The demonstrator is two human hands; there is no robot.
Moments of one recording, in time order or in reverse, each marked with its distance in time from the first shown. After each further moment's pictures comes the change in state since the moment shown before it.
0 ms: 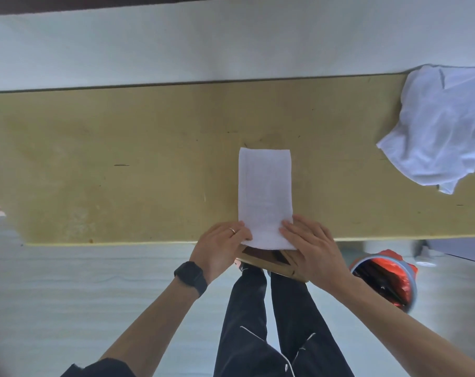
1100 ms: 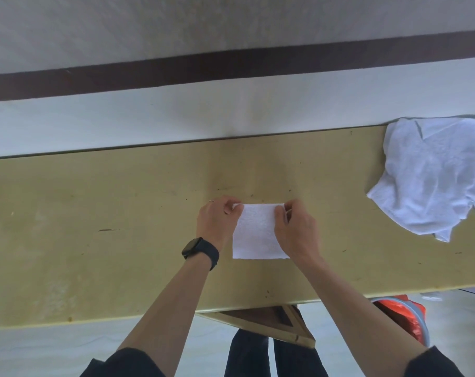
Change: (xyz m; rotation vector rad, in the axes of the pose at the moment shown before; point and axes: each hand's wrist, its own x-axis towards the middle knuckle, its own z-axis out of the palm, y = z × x) left_hand 0.172 -0.042 -0.043 -0.378 0.109 -0.688; right_hand 0.177 0.013 -0.019 0.297 0.027 0.935
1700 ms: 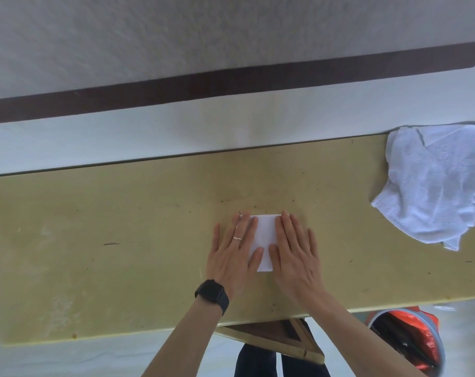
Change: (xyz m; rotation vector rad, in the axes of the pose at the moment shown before) left_hand -0.039 -0.045 0.036 0.636 0.050 0.545; right_hand -0.031 0.044 0.029 -0.371 0.104 -0.522
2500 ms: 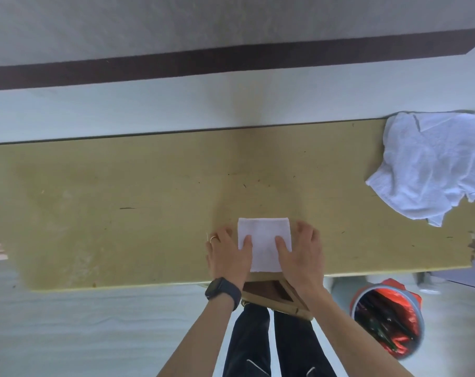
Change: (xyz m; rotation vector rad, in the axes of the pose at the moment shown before) left_hand -0.057 0.044 -0.027 -0.433 -0.101 -0.852; right_hand -0.052 -0.028 -0.035 0.299 -0.091 0.529
